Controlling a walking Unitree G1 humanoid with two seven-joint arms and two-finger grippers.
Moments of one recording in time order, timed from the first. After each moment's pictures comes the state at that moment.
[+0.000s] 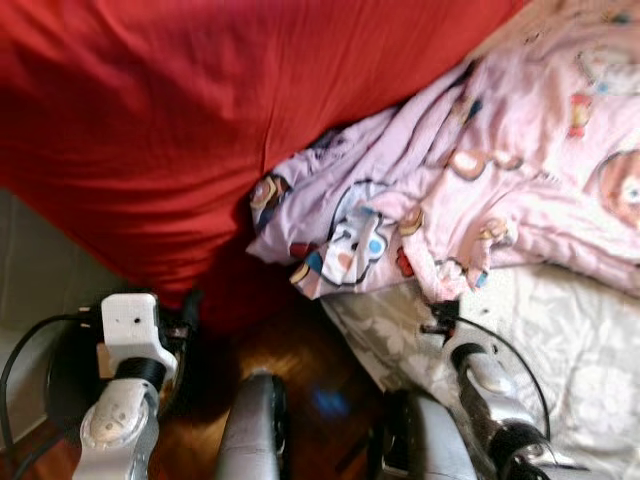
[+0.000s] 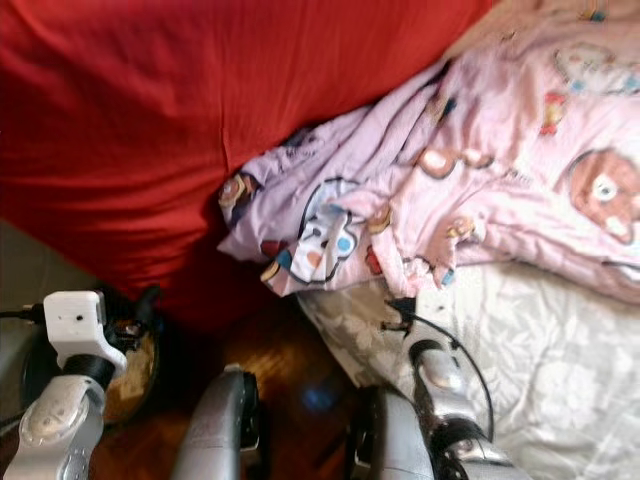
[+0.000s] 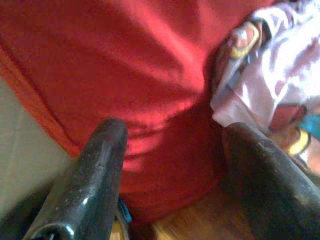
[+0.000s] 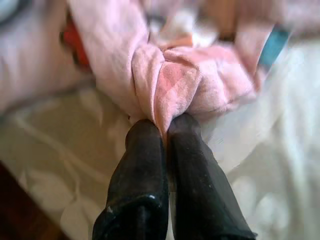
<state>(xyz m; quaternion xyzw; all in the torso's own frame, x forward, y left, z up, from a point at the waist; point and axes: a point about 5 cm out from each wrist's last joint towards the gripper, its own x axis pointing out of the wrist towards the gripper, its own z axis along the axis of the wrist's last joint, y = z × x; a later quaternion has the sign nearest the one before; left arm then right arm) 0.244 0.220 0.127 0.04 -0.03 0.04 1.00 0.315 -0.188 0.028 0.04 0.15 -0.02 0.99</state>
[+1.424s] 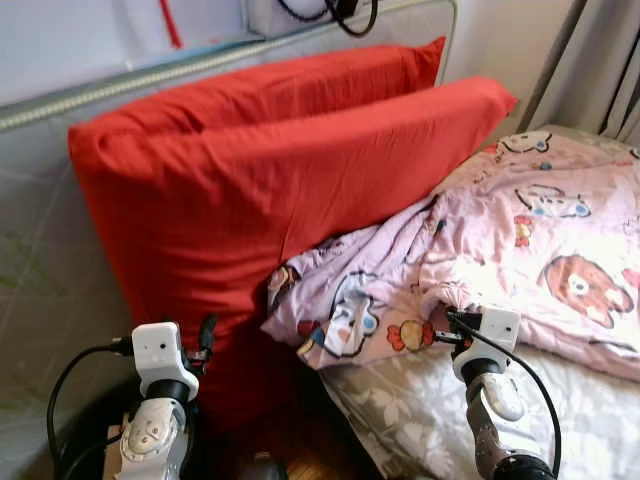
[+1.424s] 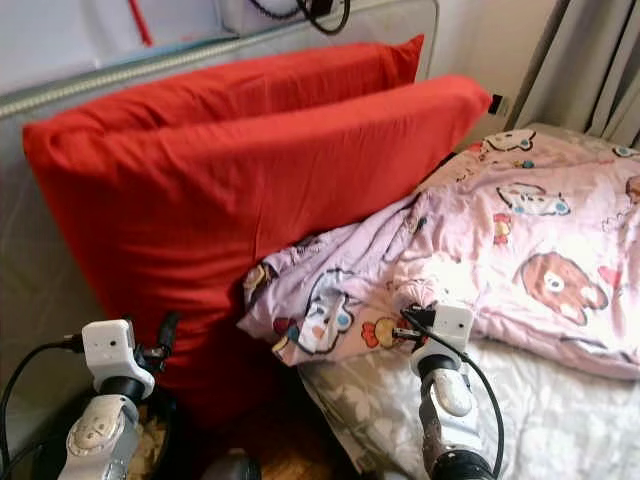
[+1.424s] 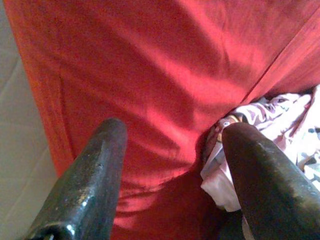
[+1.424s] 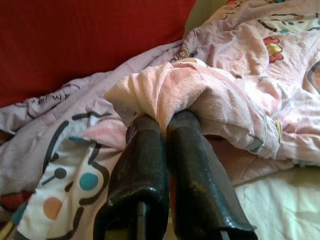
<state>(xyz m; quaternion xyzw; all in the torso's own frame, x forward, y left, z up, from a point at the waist) 0.254 0.212 0.063 -0.01 0.00 0.06 1.00 0.297 -0.189 0.025 0.08 0.10 -0.03 0.99</state>
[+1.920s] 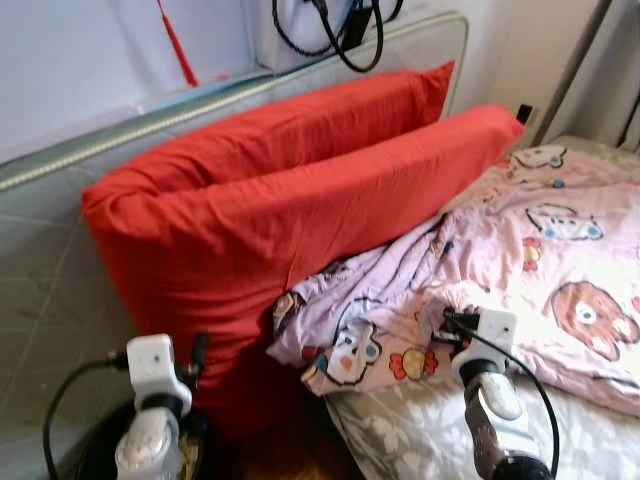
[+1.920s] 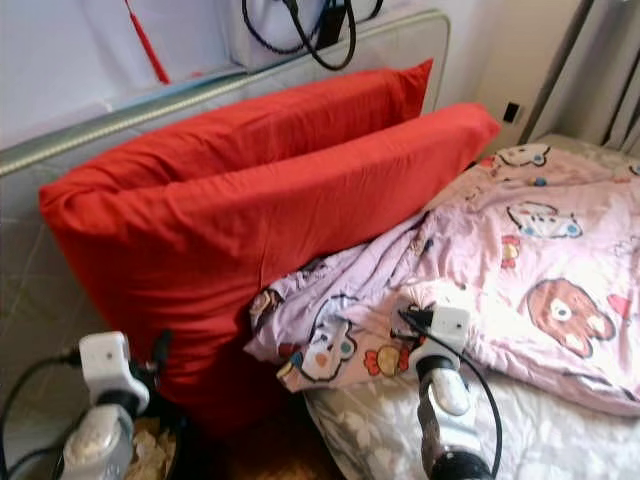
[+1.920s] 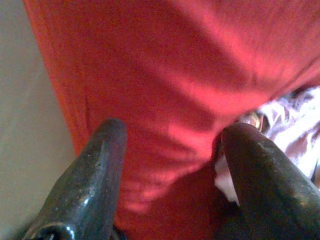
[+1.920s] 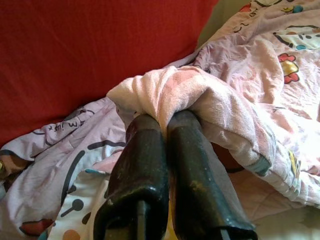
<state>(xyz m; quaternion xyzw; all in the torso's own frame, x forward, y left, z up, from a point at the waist) 0.246 0.226 0.028 -0.02 0.07 0.09 0.99 0.297 -0.186 0.025 0.08 0.10 -0.03 0.99</state>
